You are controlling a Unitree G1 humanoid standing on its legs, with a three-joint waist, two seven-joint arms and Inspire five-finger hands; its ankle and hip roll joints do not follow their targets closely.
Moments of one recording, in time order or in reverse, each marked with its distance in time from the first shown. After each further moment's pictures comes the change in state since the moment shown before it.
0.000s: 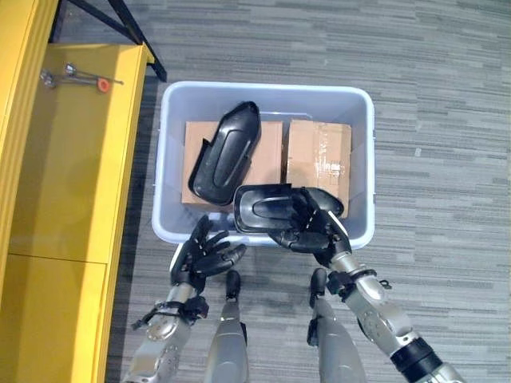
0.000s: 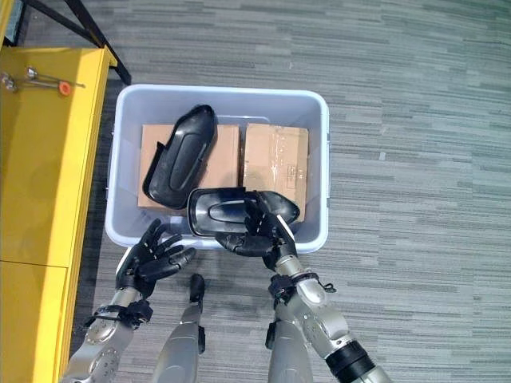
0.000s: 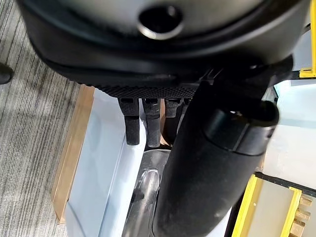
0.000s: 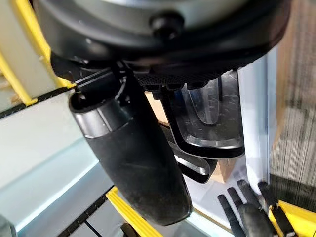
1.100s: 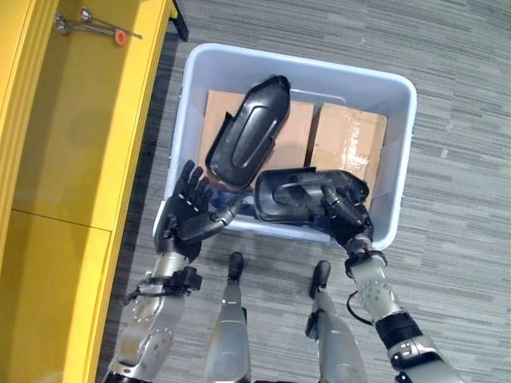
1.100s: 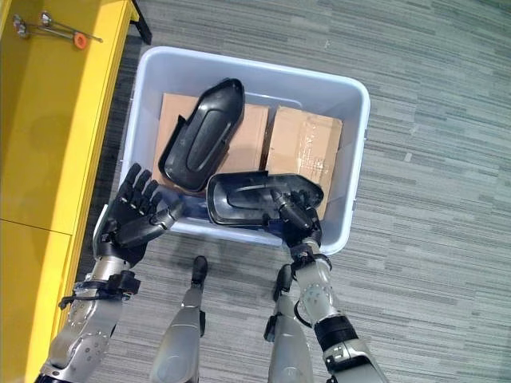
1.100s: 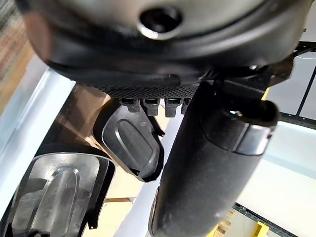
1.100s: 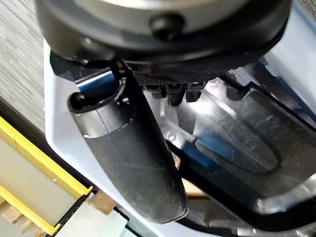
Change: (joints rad) left arm -0.038 0.060 0.060 -0.330 -0.161 -0.011 0.050; right arm -0.229 0.132 -0.261 0.402 0.407 -0.110 -0.098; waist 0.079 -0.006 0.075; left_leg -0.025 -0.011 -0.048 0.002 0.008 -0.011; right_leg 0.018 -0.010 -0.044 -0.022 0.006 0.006
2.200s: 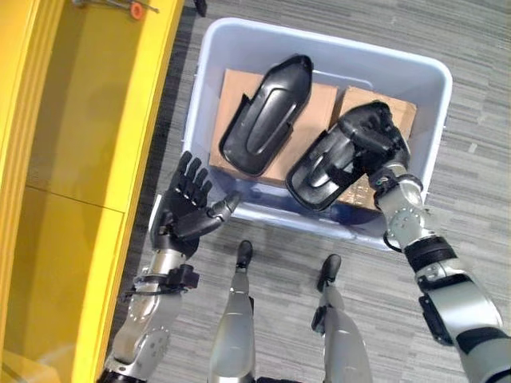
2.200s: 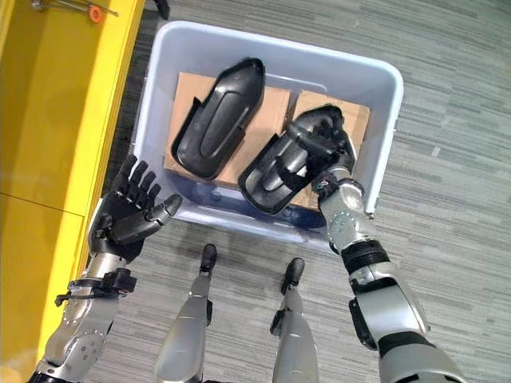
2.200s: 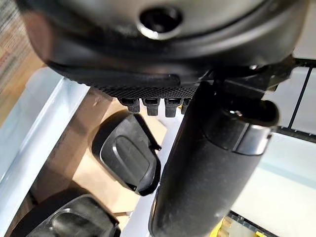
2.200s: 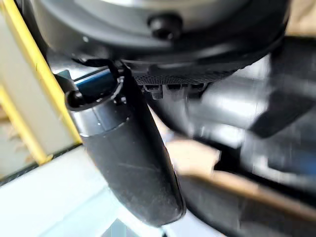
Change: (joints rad) left arm -0.015 0.046 -0.025 -0.005 -0.036 -0.056 -0.008; right arm -0.403 -0.261 0.089 0.076 -0.120 0.081 -0.031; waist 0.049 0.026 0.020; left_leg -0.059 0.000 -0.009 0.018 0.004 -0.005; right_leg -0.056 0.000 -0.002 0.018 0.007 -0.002
